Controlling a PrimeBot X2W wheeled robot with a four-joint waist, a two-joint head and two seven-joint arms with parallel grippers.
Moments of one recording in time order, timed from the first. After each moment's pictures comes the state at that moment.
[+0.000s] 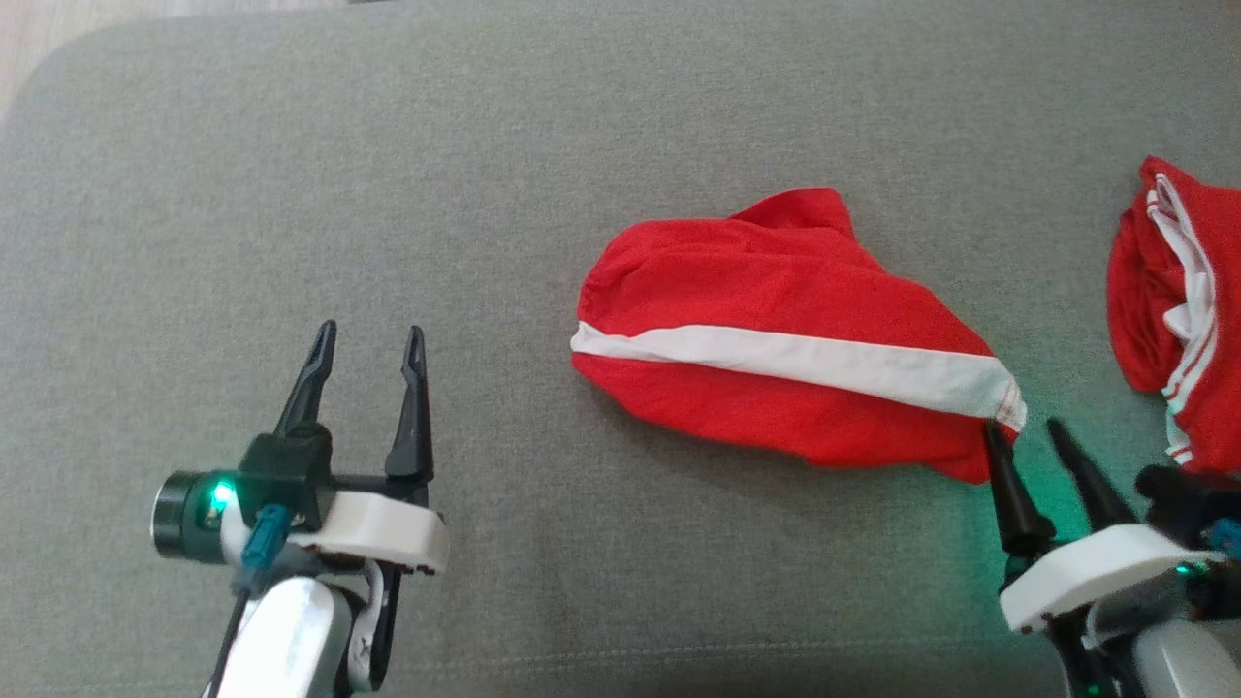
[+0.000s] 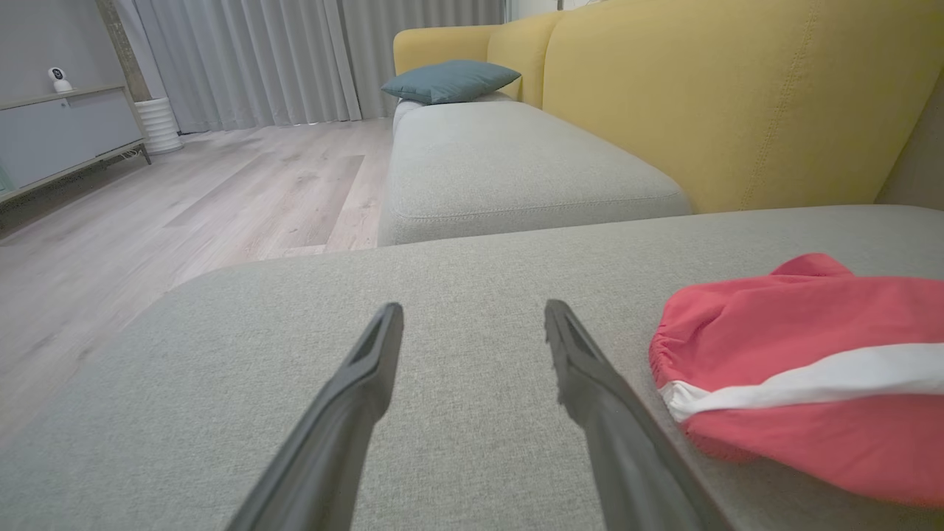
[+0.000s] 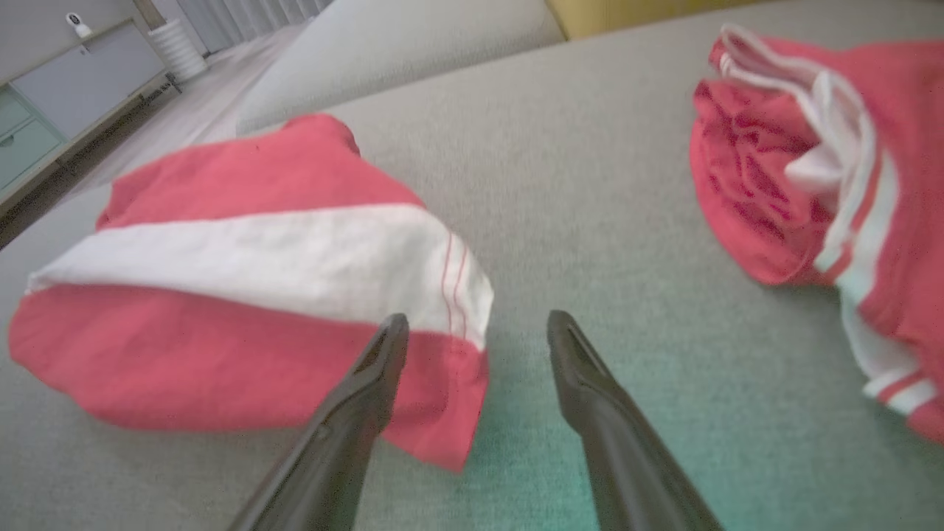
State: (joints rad) left arm -0.14 0.19 -0.37 0.10 -0.19 0.26 -0.25; right arm 0.00 -0.19 0.06 0.22 0.40 0.13 0.00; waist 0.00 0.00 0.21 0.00
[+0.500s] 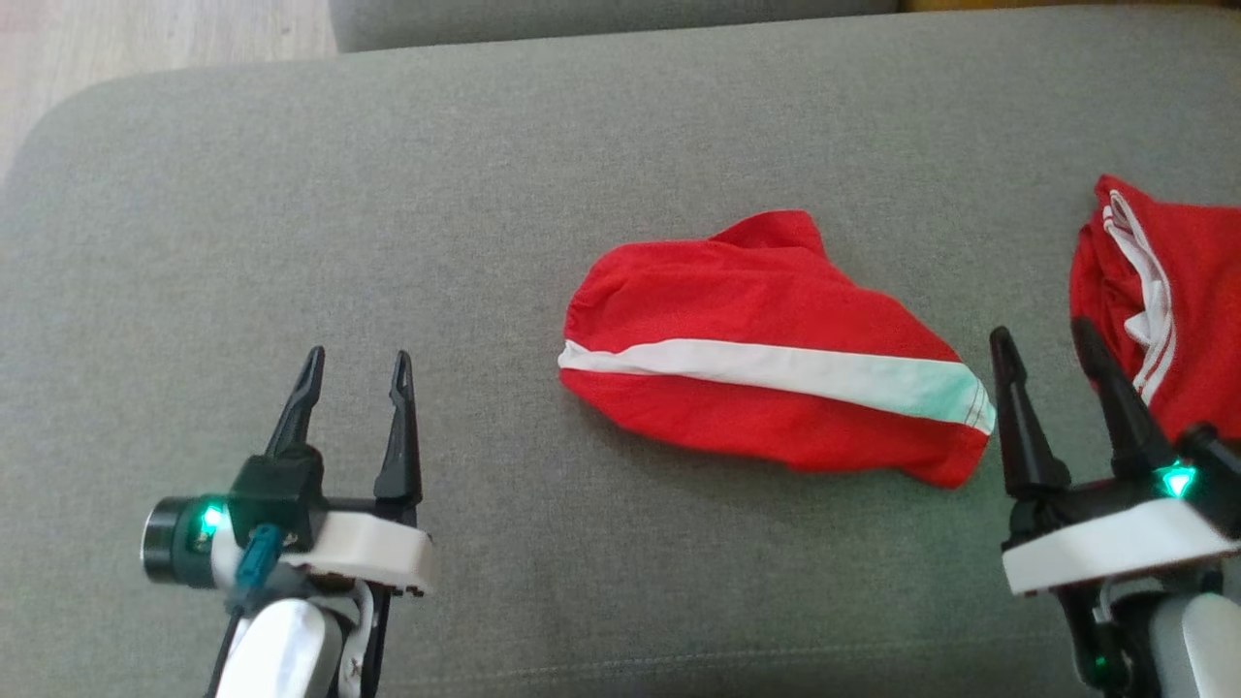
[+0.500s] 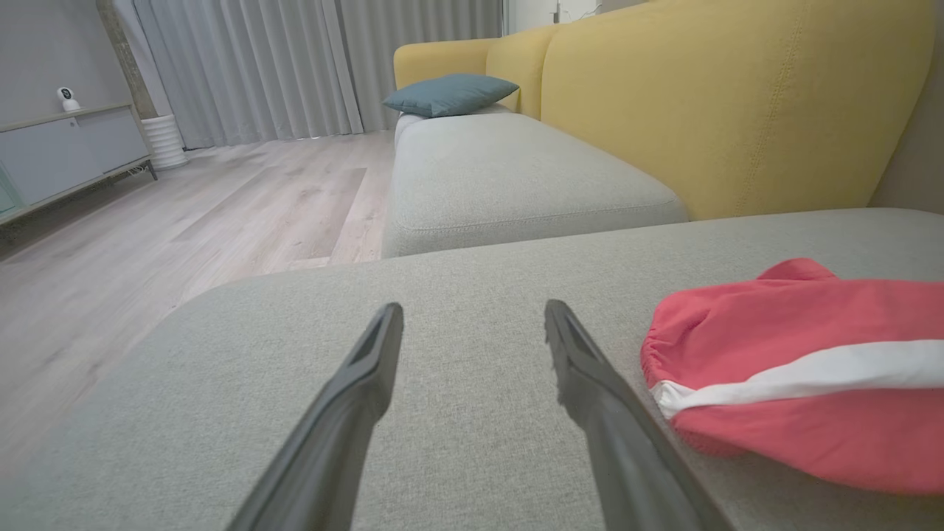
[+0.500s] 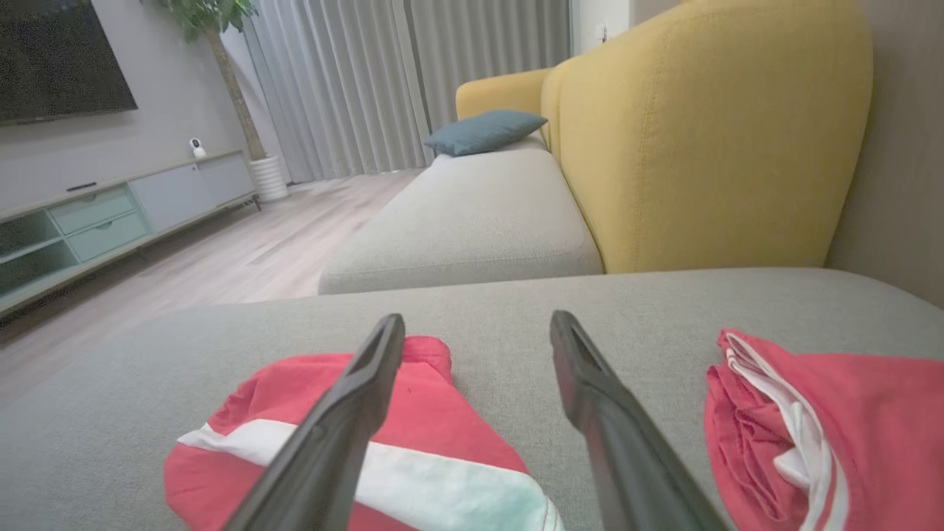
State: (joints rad) left arm -0.10 0.21 -0.37 0.10 -0.20 0.27 -0.25; right arm 0.02 -0.16 0.04 -0.10 0.30 0.13 -0.02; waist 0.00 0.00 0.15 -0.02
